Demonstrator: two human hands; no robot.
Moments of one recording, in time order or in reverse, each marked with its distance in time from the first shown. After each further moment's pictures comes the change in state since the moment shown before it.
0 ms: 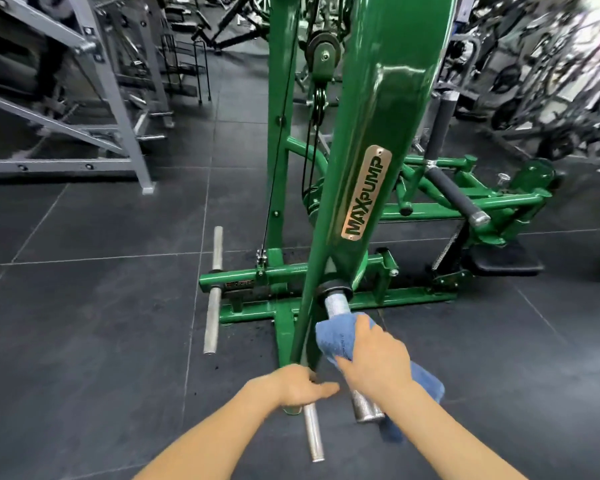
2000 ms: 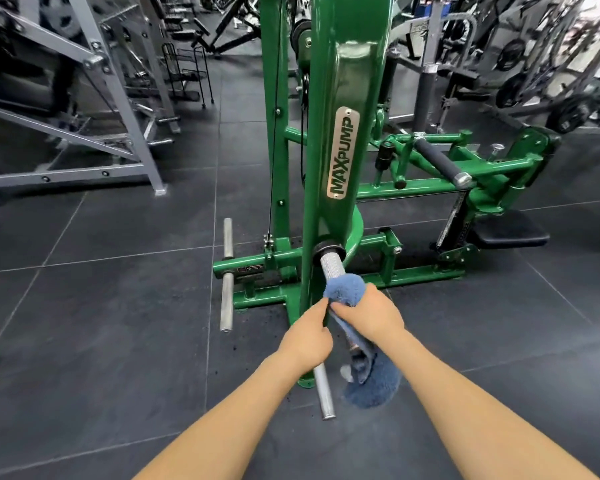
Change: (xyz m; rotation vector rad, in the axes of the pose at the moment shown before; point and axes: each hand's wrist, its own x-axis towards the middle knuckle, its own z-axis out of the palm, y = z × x) left_hand -0.058 0.040 0.035 -0.232 0.476 0.166; right_hand -0.011 0.021 0.029 0.561 -0.058 0.135
